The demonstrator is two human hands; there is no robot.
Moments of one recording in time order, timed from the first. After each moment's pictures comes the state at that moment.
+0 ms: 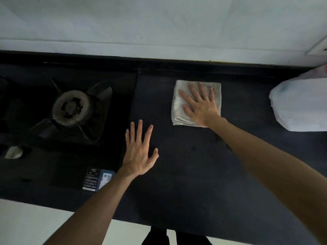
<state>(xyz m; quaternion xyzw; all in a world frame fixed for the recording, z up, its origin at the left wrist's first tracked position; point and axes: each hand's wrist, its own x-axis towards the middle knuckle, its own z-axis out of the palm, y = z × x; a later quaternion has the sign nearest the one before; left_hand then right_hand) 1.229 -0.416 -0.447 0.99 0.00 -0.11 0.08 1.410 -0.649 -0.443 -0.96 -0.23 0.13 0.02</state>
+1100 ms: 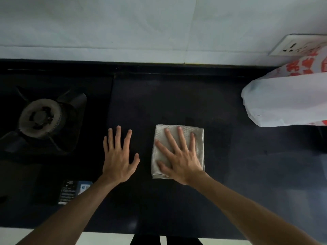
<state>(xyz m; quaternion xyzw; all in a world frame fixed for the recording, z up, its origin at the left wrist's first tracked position) 1.230 -0.419 -0.441 0.99 0.01 -0.10 0.05 1.250 -0.658 -0.431 -0.95 -0.28 0.17 0.04</state>
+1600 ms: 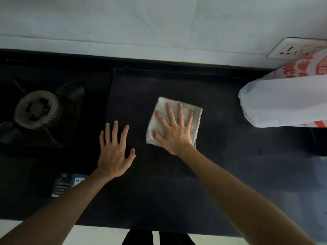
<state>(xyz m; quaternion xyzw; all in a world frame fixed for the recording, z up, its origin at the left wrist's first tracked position) 1.230 -0.420 -0.442 0.99 0.01 -0.10 0.04 1.317 -0.641 -0.433 -0.97 -0.18 0.15 0.06</state>
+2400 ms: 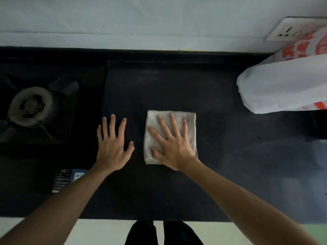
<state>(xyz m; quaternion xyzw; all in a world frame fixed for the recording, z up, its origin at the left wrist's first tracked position) 1.230 -0.422 -0.444 0.99 0.01 -0.11 0.02 1.251 -0.654 -0.433 -0.95 -0.27 0.14 0.05</state>
